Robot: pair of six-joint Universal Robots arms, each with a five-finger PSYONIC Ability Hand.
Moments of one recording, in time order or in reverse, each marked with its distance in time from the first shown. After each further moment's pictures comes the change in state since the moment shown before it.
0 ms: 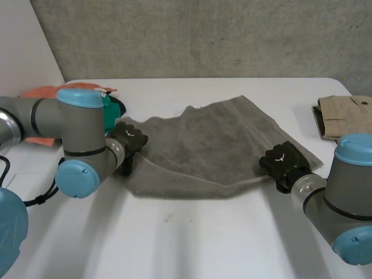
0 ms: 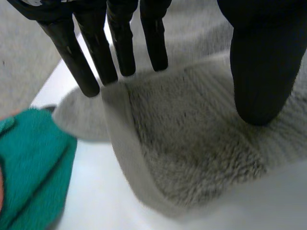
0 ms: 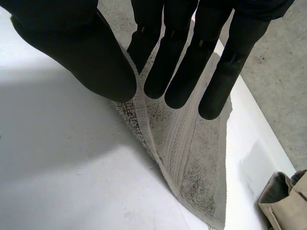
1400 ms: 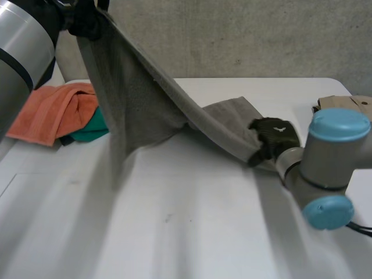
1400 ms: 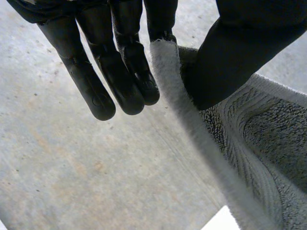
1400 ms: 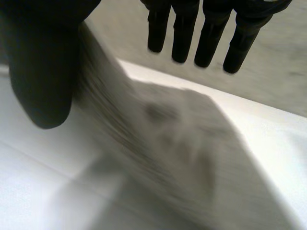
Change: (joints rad) left arm -0.111 0.759 -0.119 0.114 -0.069 -0.315; right arm 0.109 0.104 -0.272 0.036 0.153 0.765; left_hand 0.627 0.688 0.683 0.686 0.644; right_hand -0.708 -0.766 -0.781 -0.789 -0.768
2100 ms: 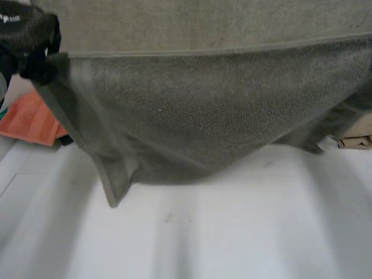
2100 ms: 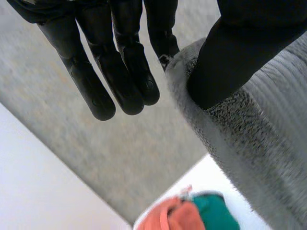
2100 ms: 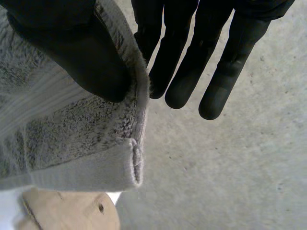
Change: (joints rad) left arm 0.216 0.101 -0.175 -0.136 0.017 0.088; right arm -0.388 -0.571 -0.322 0.625 -0.188 -0.779; left_hand 0.000 0.000 0.000 0.000 0.000; right_hand 0.716 0.765 0.778 0.788 0.751
